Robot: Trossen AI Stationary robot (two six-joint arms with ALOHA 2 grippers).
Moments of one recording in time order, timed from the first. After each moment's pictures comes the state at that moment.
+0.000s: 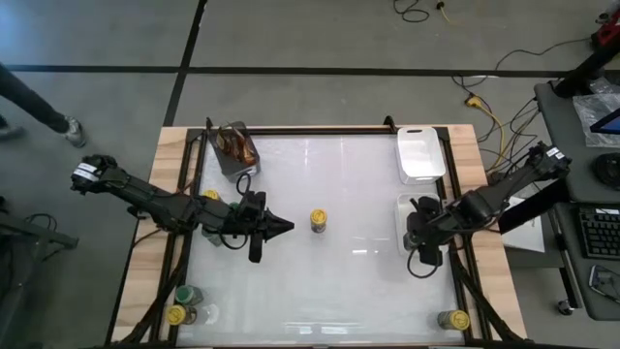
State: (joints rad) left arm -0.33 1.14 0.71 0.33 -0.33 -0.54; right arm 0.50 0.97 0.79 -1.05 0.13 0.62
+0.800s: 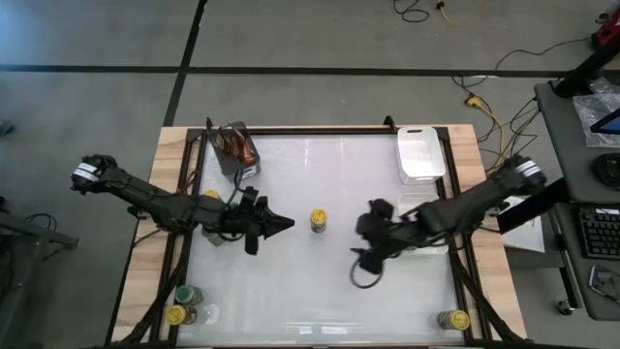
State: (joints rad) left arm -0.33 1.14 0.71 0.45 -0.33 -0.81; right arm 0.40 1.48 1.21 -0.75 0.37 0.60
